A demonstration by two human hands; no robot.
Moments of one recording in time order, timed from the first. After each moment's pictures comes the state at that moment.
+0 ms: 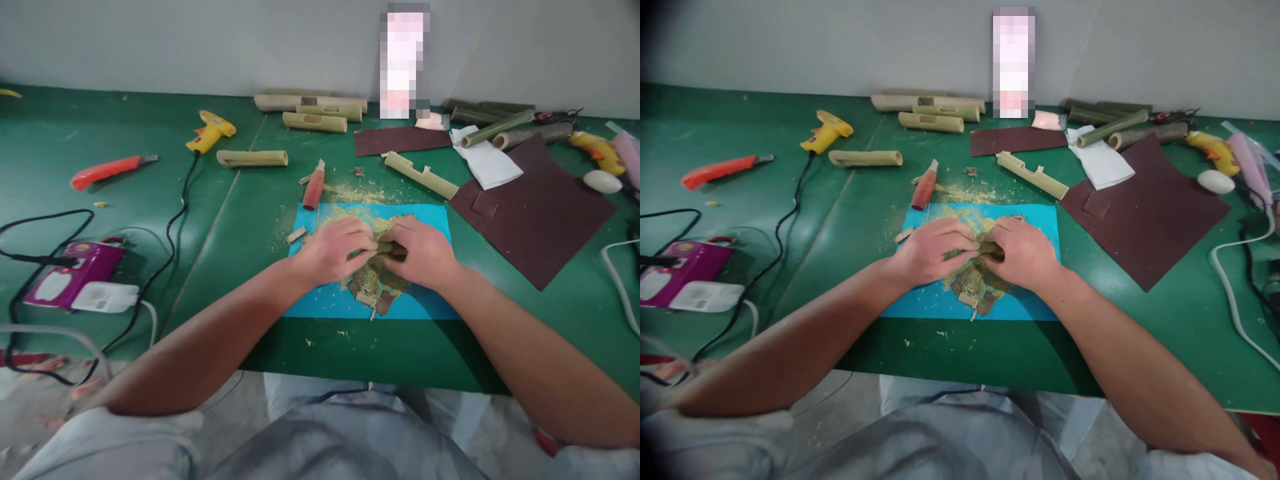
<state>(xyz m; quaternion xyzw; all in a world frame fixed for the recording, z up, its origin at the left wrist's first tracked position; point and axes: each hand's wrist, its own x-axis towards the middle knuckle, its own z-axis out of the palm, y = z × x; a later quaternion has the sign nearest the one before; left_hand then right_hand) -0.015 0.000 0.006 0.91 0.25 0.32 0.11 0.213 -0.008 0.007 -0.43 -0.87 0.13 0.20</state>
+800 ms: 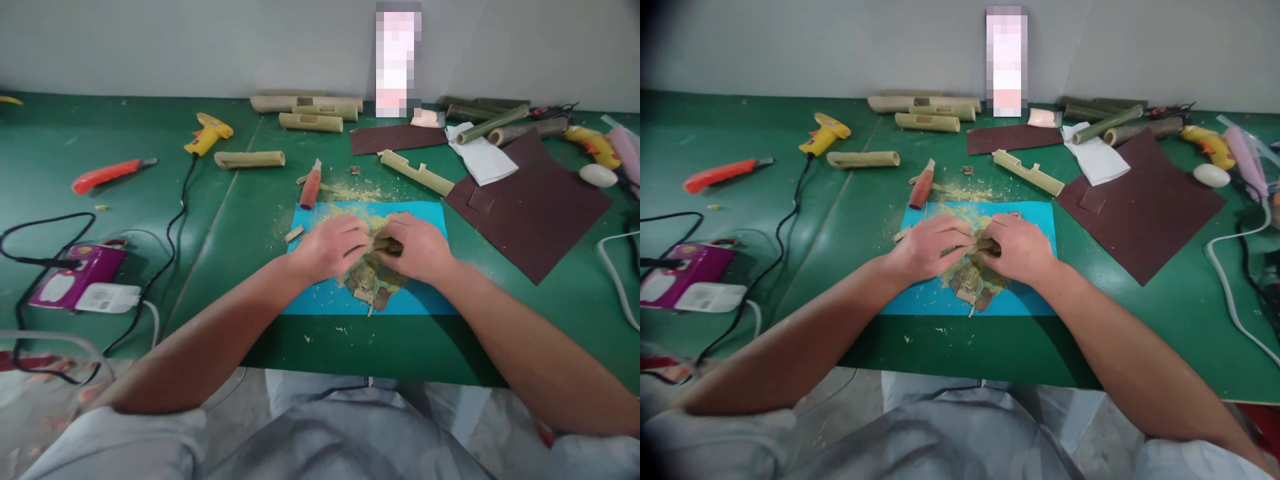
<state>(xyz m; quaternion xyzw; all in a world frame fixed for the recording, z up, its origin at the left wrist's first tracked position) -0.015 0.000 0.007 0.92 0.25 0.30 0.07 0.212 -0.005 0.005 -0.43 -0.87 0.14 0.21</state>
